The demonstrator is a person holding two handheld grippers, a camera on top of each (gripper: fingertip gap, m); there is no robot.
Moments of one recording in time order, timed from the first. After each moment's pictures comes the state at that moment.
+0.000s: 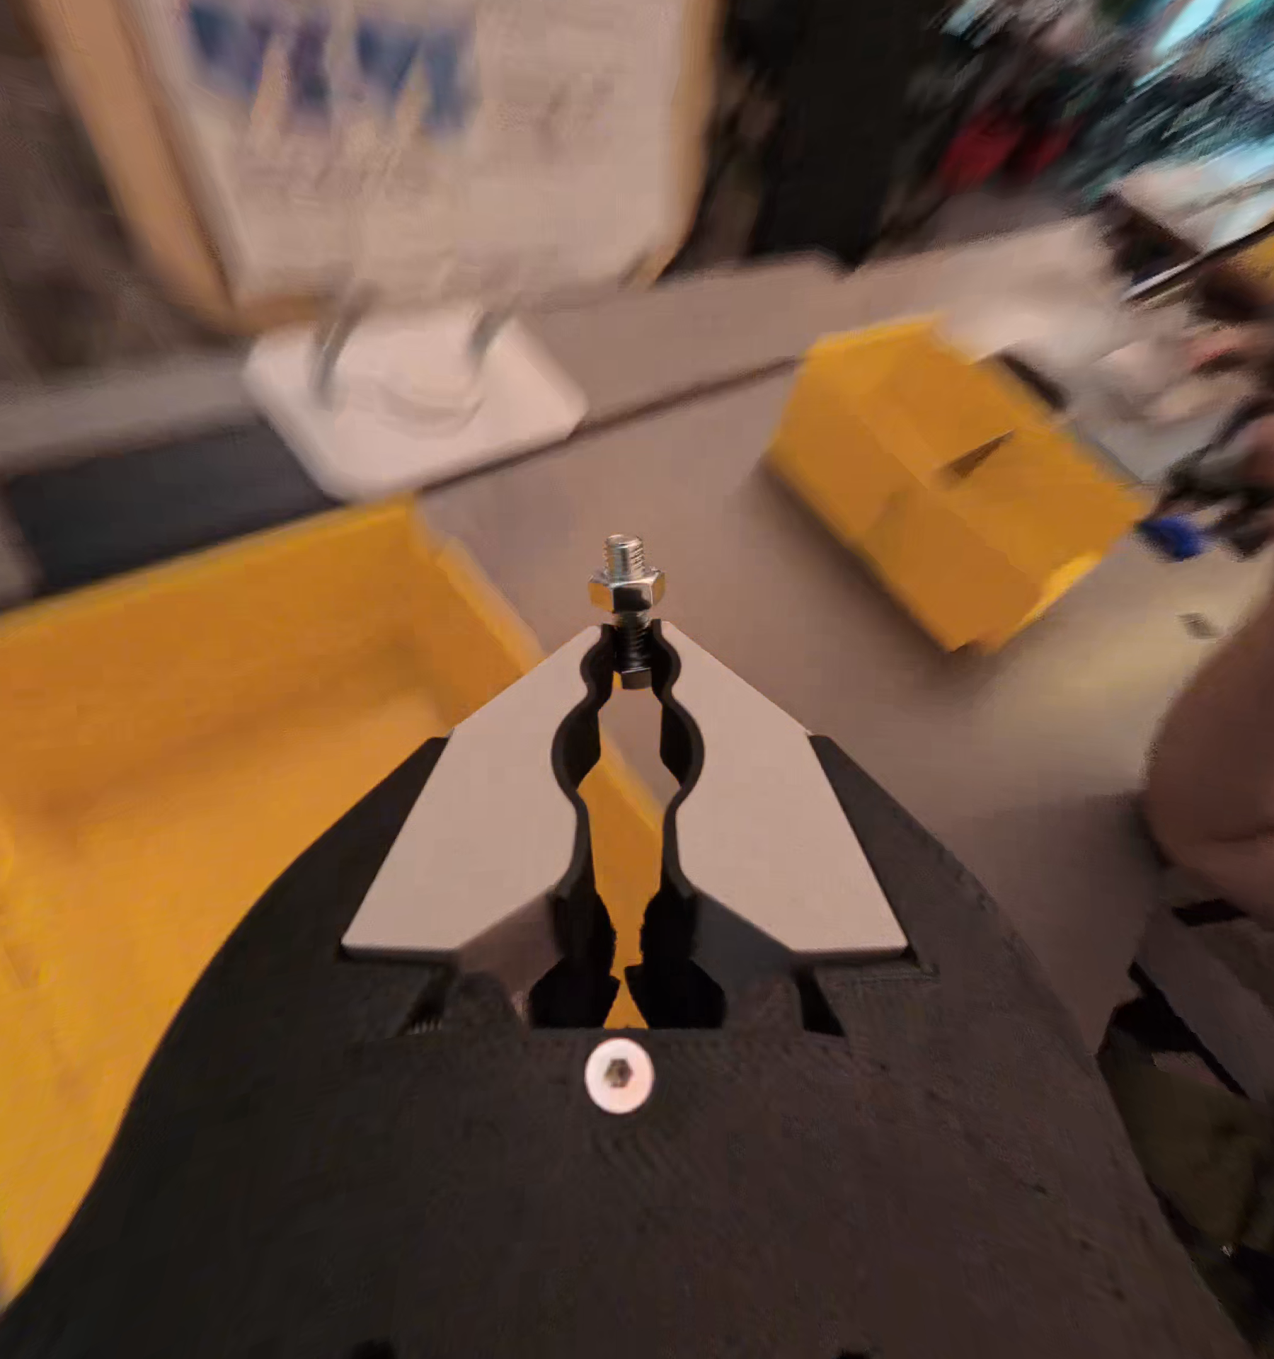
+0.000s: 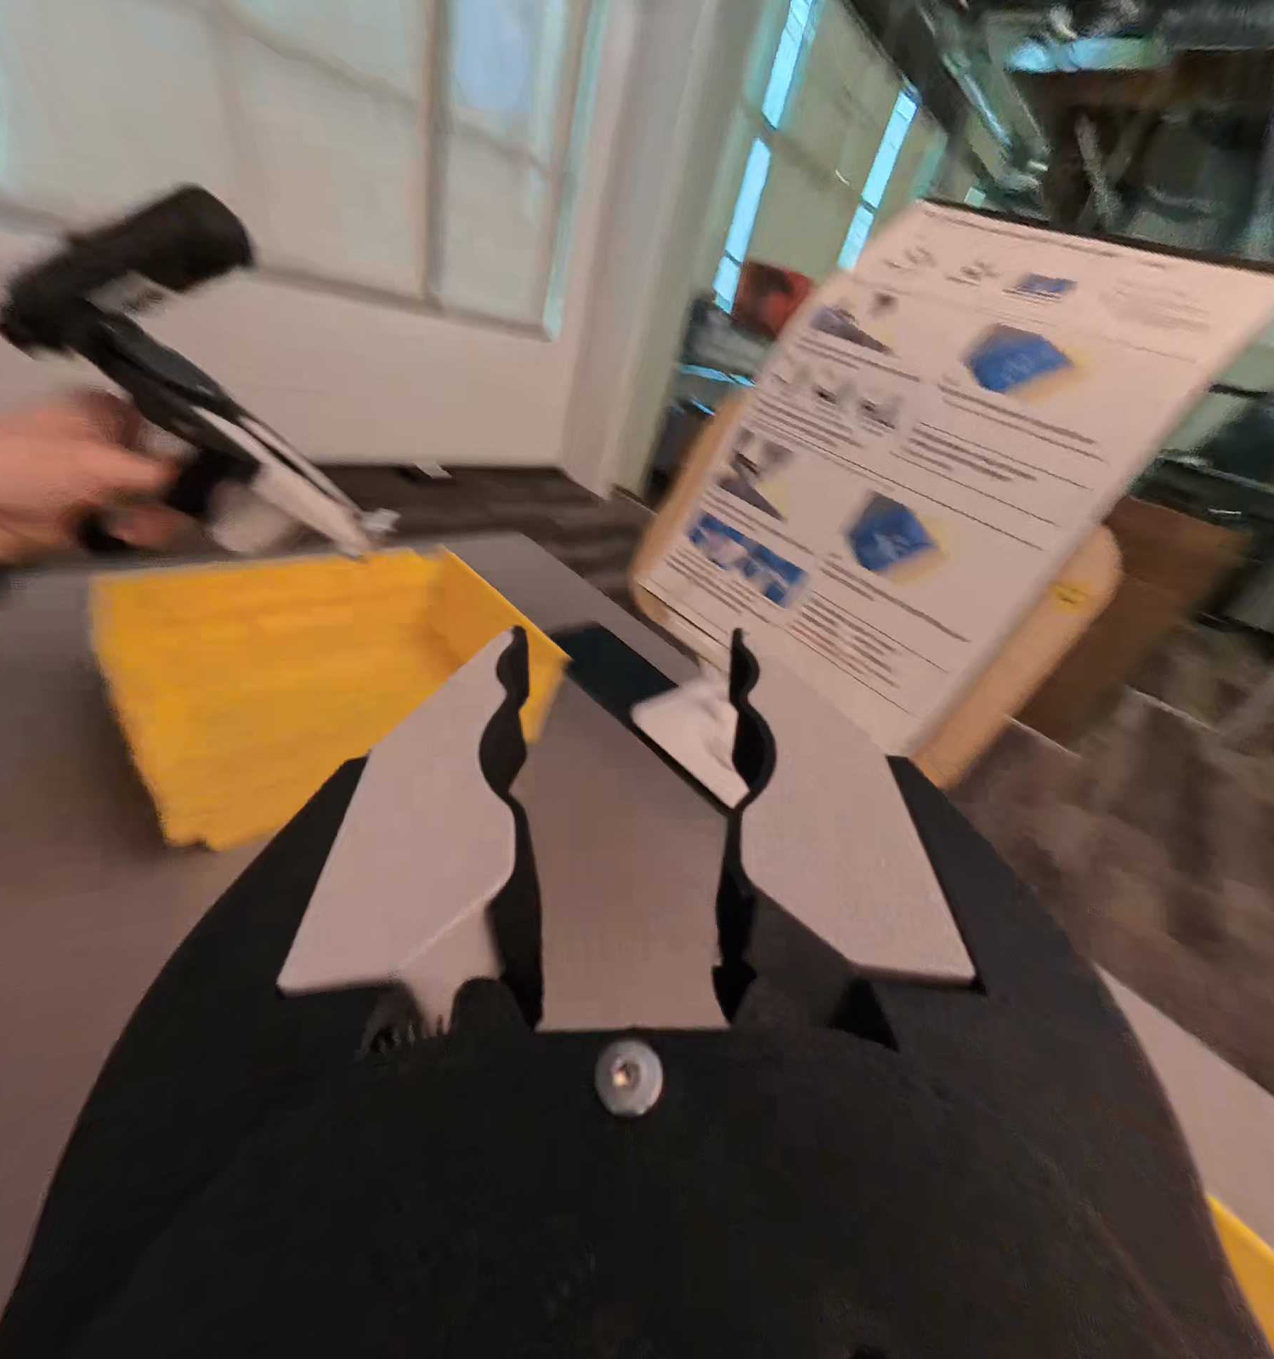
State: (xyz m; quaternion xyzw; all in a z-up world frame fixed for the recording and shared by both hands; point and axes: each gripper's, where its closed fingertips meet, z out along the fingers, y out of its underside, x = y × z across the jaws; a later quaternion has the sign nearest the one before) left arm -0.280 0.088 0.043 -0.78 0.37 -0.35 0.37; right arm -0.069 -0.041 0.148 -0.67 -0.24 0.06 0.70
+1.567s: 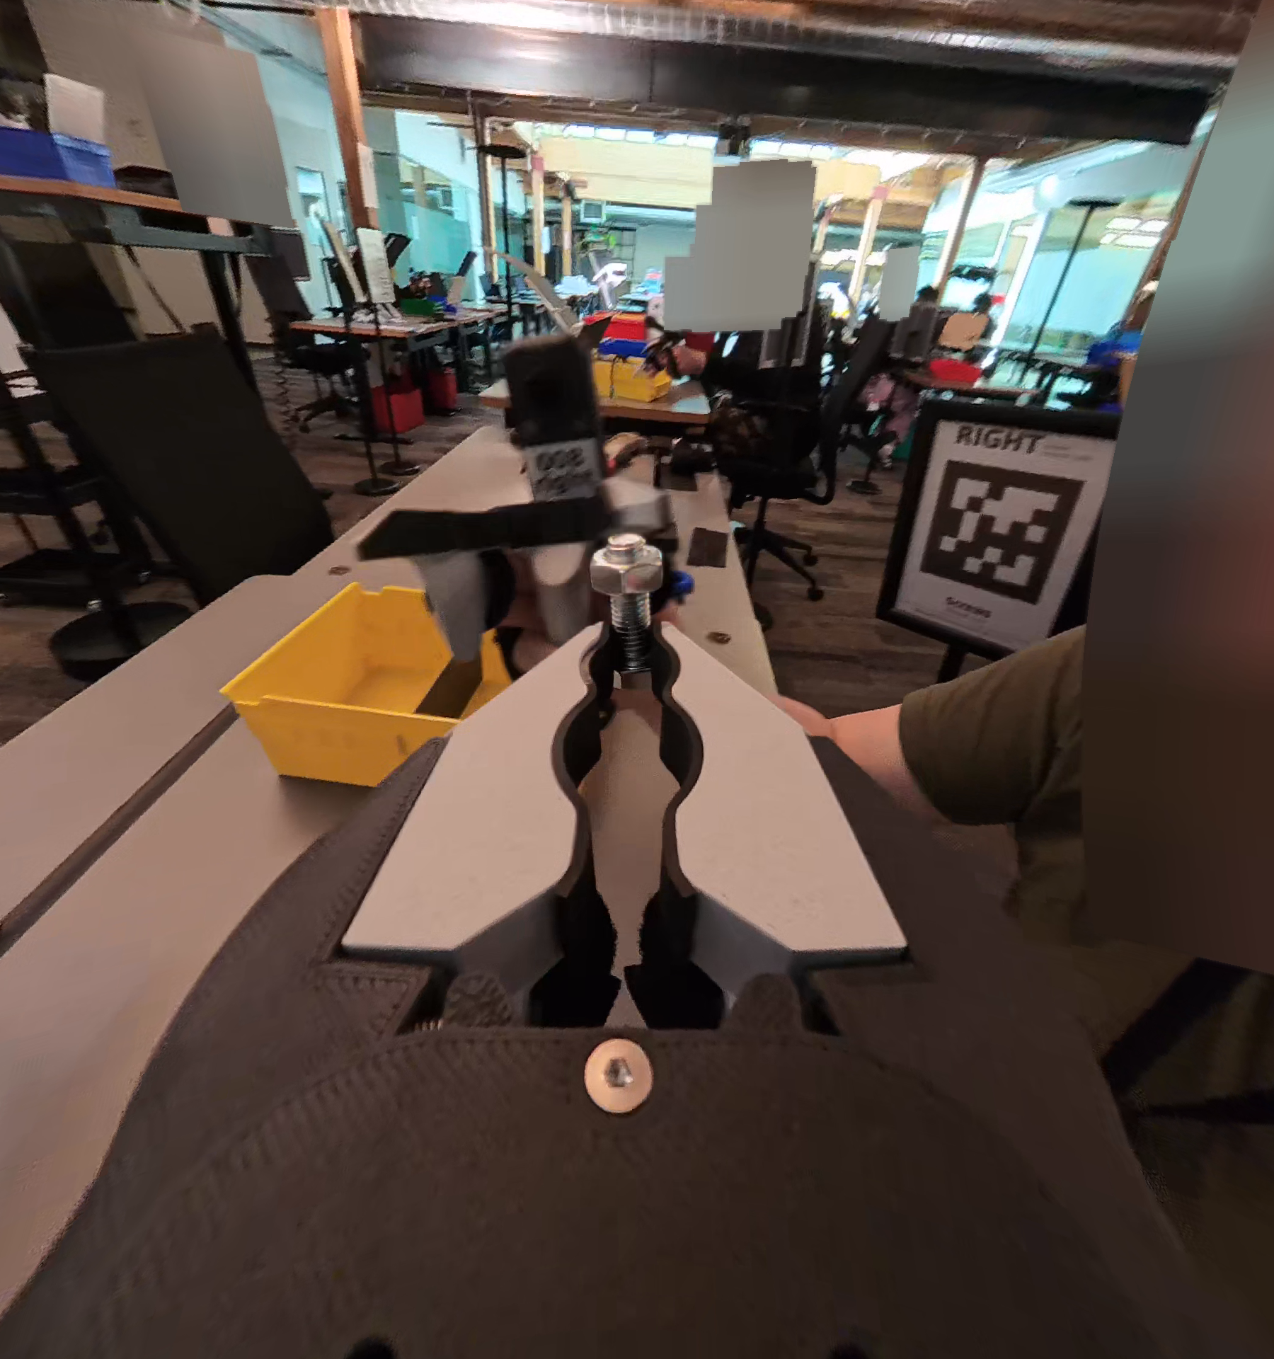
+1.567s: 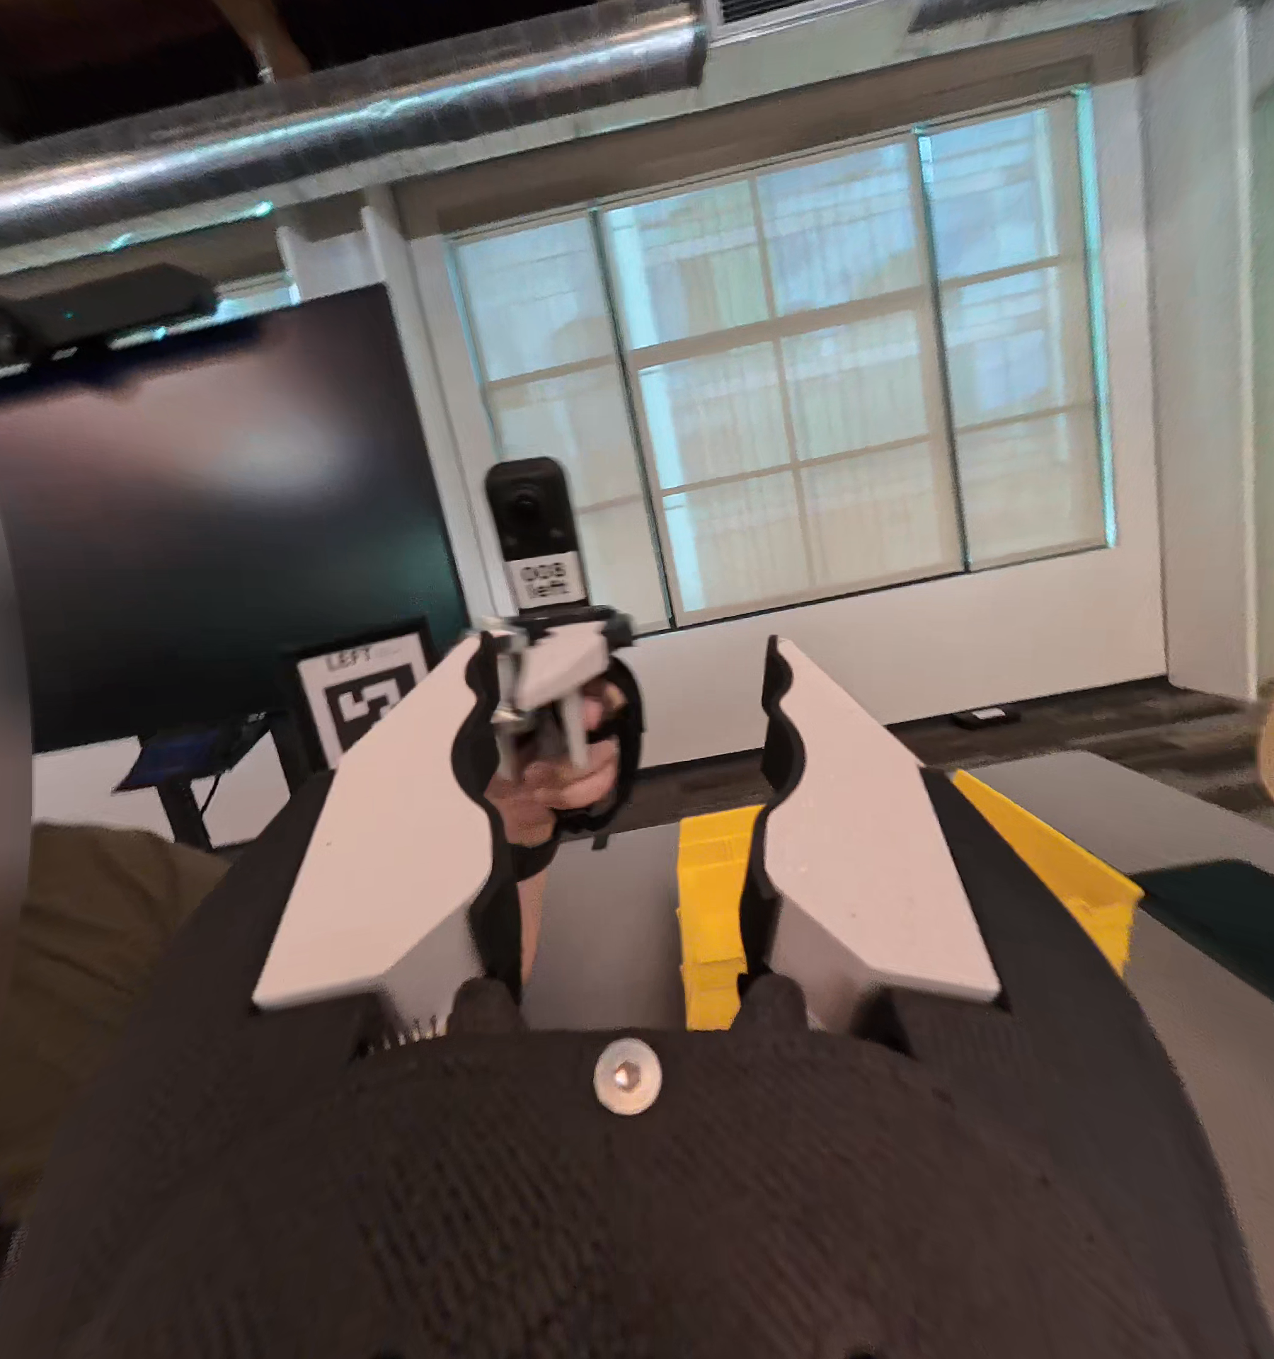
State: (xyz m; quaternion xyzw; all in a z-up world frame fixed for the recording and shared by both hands) left arm -0.170 -0.130 0.160 -0.43 0.57 -0.59 0.38; right arm -0.138 -0.083 0.179 -0.49 -0.25 0.52 0.65
